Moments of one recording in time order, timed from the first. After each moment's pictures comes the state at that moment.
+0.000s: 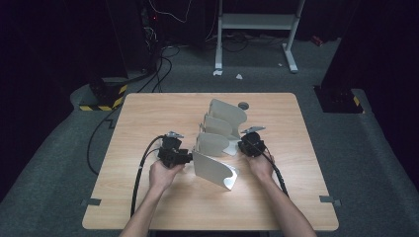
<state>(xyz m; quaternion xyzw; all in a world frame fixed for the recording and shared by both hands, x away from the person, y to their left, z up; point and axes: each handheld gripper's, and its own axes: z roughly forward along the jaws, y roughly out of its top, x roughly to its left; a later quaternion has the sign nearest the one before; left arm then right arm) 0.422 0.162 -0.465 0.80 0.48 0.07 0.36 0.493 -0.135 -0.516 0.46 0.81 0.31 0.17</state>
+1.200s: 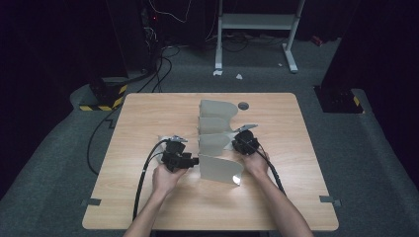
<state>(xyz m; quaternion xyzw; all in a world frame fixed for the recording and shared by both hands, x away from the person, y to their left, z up) 0.414 0.151 -0.473 0.80 0.48 0.06 0.36 0.501 -0.115 -0.515 0.43 0.83 0.31 0.16</state>
